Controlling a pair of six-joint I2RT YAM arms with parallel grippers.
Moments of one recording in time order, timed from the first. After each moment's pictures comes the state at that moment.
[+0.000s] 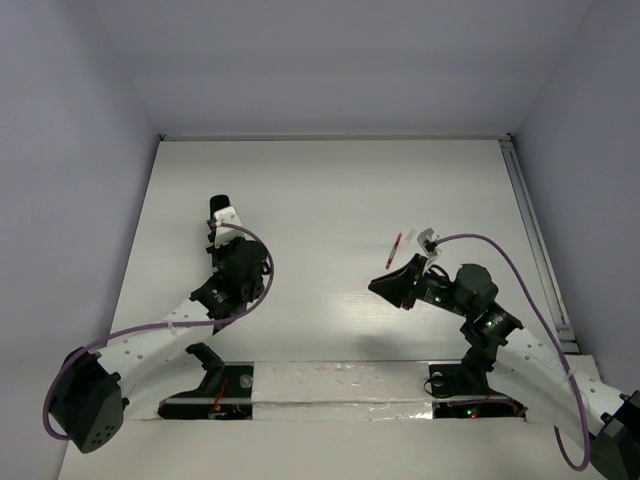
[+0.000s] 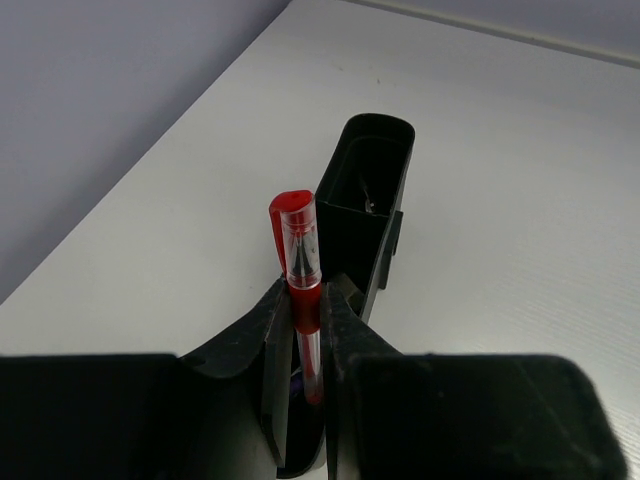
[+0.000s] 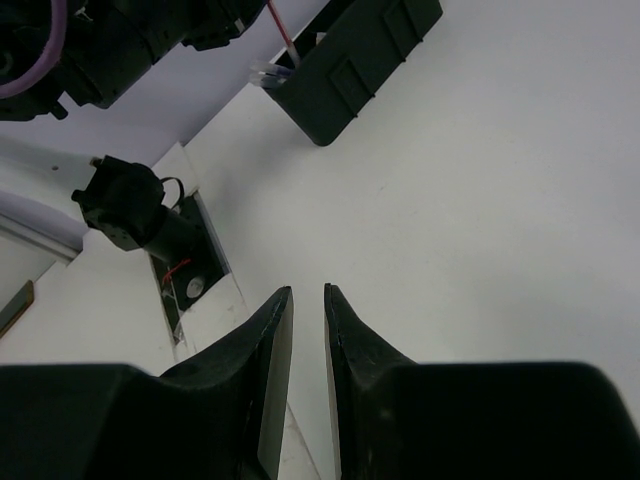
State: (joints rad) left arm -0.72 0.92 0.48 0.10 -1.19 -0.29; right arm 0.64 0.62 0.28 0.30 -0.48 0.53
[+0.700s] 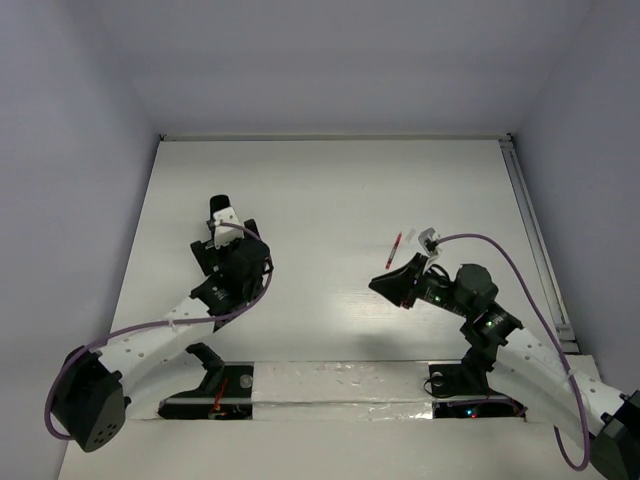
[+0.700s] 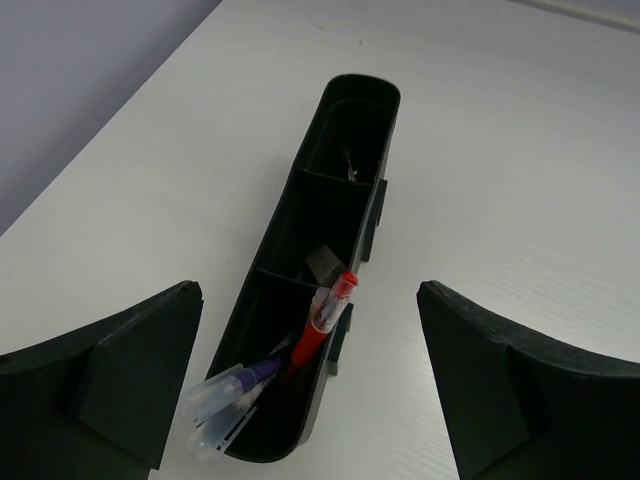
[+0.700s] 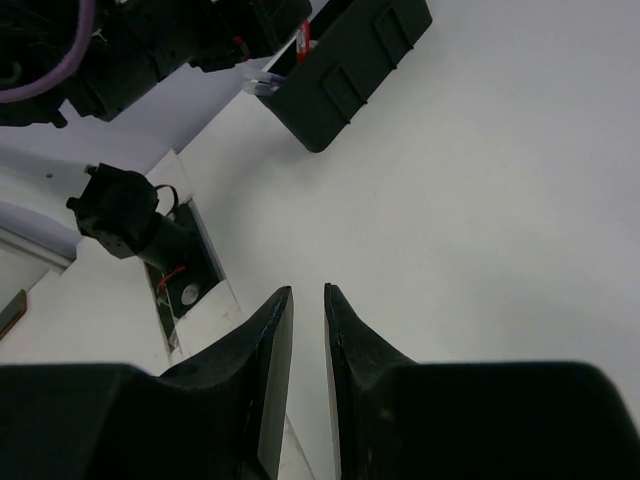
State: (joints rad) left arm -0.69 0.97 0.48 0.00 -1.11 -0.43; right arm 0.64 0.61 0.28 0.30 -0.46 0.53
